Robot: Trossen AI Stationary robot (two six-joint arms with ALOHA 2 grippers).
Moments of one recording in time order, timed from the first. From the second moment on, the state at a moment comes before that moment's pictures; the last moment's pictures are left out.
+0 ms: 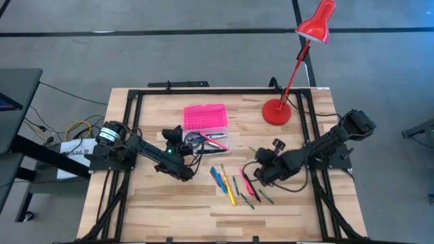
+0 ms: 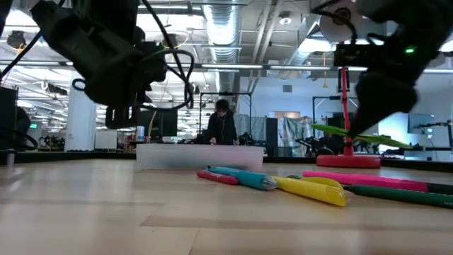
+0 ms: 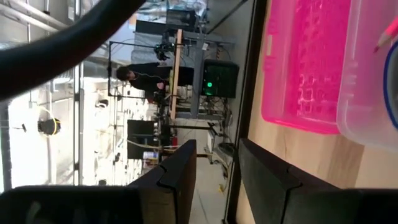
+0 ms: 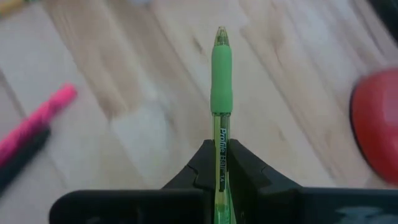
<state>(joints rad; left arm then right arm) -0.30 1.87 1.00 -1.34 -1.37 -0.81 0.42 1.52 0.82 -0.73 0.63 0.81</state>
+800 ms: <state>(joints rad) -0.30 1.87 0.96 -1.51 -1.38 -0.96 -0.08 1.69 0.85 0.24 0.28 -0.05</state>
